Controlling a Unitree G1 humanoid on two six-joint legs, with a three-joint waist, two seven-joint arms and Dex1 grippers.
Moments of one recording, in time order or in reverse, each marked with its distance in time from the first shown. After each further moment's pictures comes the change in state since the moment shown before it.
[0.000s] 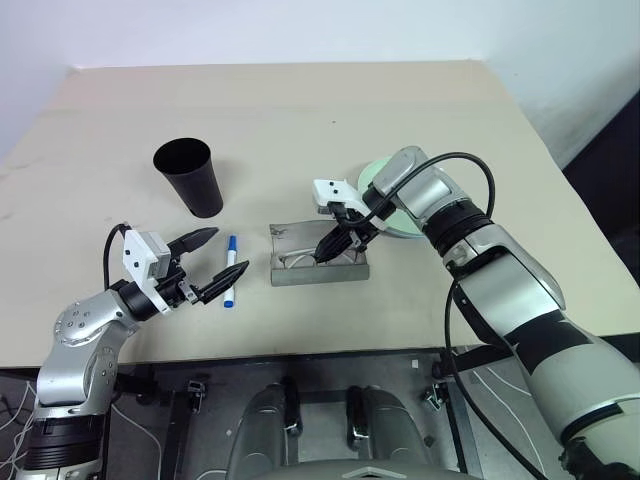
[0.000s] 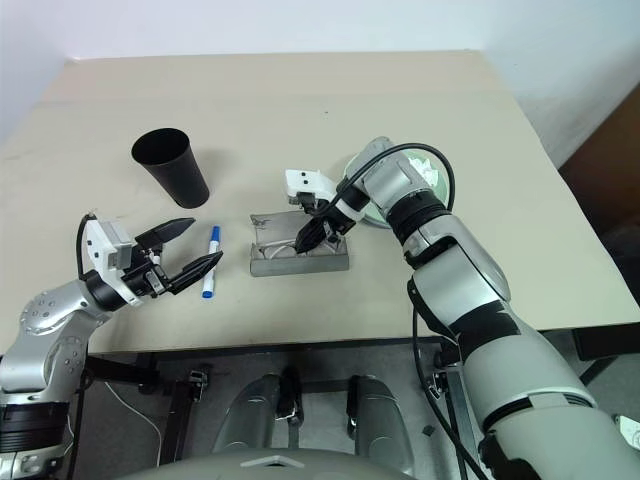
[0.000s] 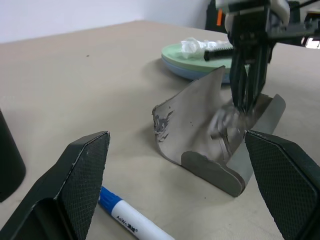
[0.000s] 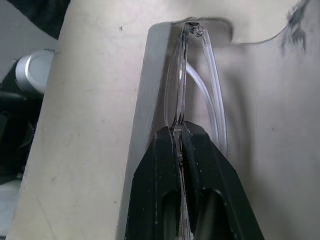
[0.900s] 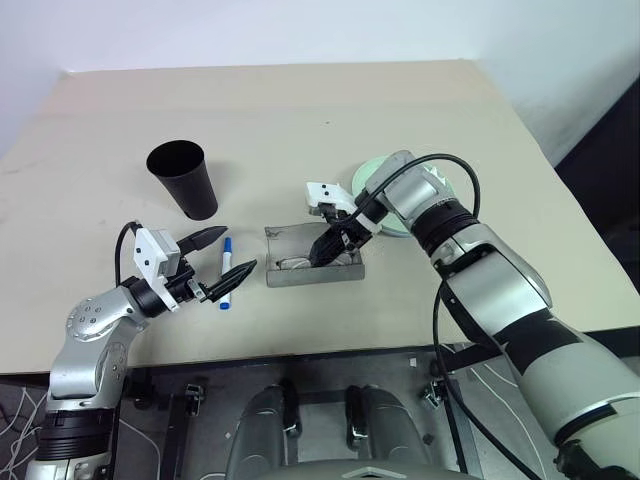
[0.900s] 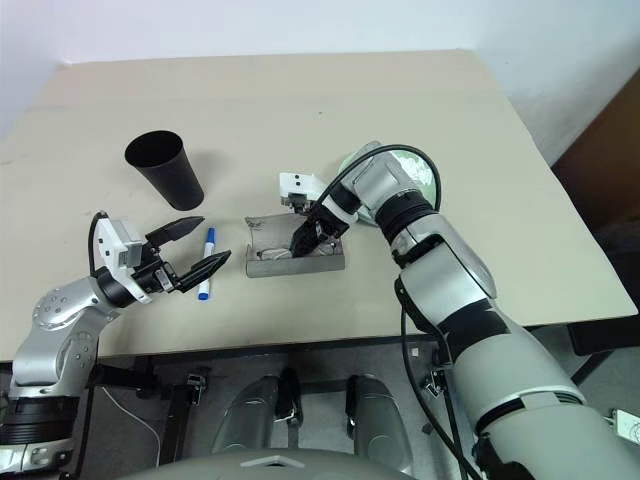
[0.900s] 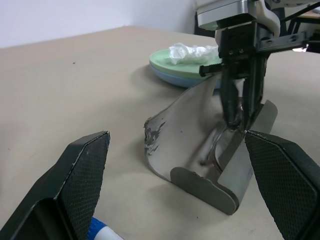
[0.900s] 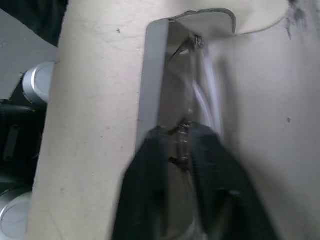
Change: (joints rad) left arm -0.032 -0.020 -0.036 0.029 0.013 -0.027 -0.011; right arm -0.026 0.065 -0.043 0.089 -0.076 0.057 -0.010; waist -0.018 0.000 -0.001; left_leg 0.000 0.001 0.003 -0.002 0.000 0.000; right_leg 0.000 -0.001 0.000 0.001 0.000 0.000
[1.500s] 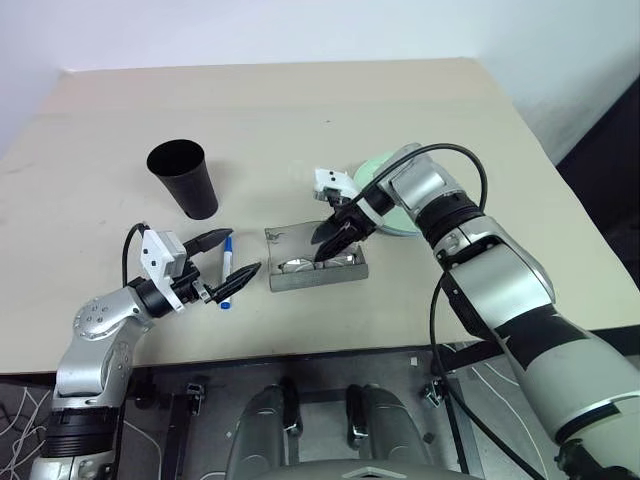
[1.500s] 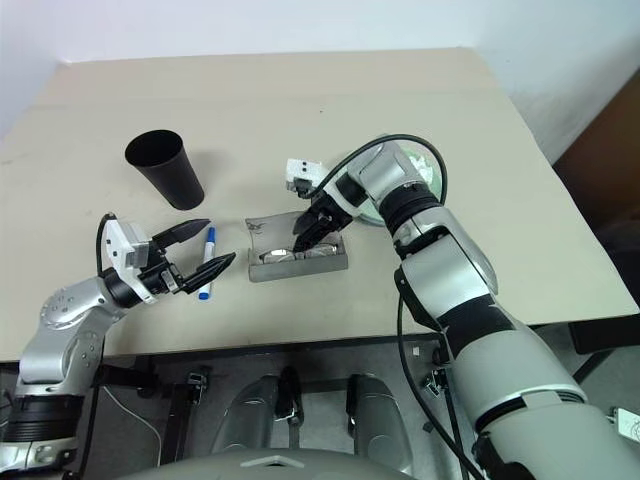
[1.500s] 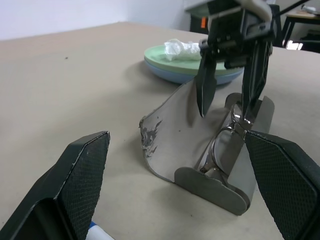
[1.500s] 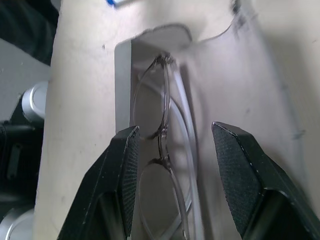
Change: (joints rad) left arm -0.014 -0.008 -0.022 0.017 0.007 0.000 -0.005; right arm -0.048 -0.004 -0.111 0.044 -0.004 0.071 -0.007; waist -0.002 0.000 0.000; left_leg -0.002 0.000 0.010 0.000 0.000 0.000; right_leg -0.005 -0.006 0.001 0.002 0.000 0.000
